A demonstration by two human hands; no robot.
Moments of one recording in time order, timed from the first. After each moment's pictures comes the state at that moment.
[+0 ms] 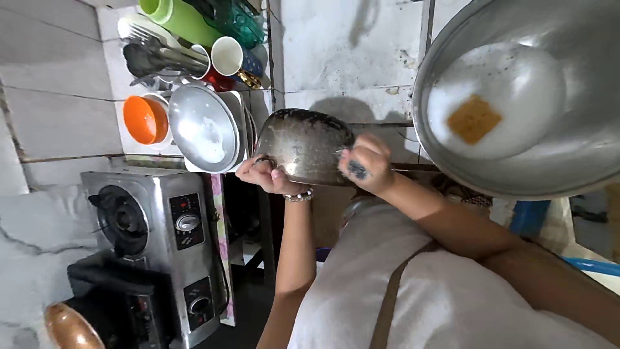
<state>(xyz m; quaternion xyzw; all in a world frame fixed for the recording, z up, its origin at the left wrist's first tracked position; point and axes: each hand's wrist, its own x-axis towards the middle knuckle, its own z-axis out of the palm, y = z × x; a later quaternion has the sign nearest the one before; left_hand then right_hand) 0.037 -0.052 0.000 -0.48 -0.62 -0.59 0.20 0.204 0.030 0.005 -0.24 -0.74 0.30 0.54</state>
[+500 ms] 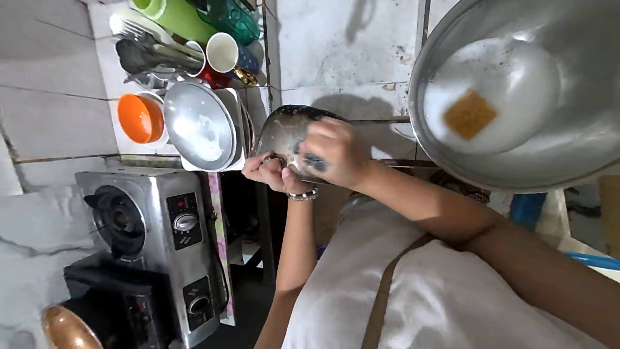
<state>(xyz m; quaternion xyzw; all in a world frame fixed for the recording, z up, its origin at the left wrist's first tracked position) 0.054 -0.047 0.003 -0.50 -0.60 -0.60 0.18 0.169 0.038 0.055 -0.20 -0.77 0.34 0.50</state>
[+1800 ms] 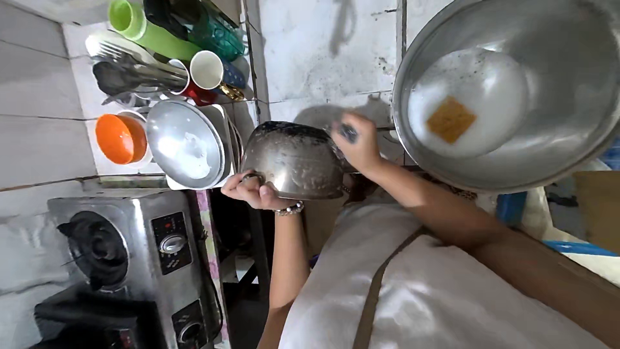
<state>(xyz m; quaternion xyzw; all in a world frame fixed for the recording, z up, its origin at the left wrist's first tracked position) 0.033 -0.056 0.000 -0.47 -0.61 -0.61 0.16 0.194 0.069 -0.001 -0.37 -0.68 0.44 0.46</state>
